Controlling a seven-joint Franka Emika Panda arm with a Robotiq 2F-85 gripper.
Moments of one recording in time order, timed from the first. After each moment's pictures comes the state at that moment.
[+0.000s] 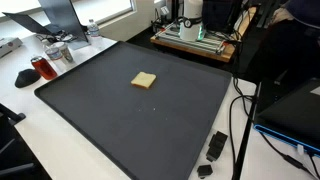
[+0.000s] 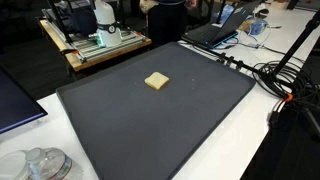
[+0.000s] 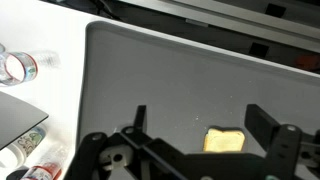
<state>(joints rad) -0.16 -0.69 -0.35 -2.62 -0.32 2.00 -0.55</state>
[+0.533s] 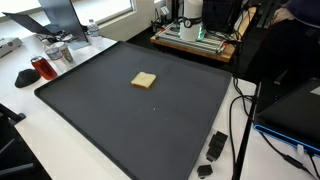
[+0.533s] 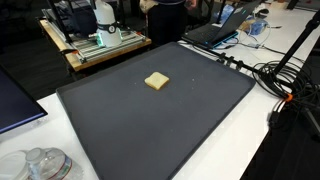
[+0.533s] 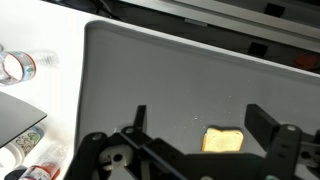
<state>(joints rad) -0.16 -0.69 -0.35 -2.62 -0.31 2.00 -0.56</state>
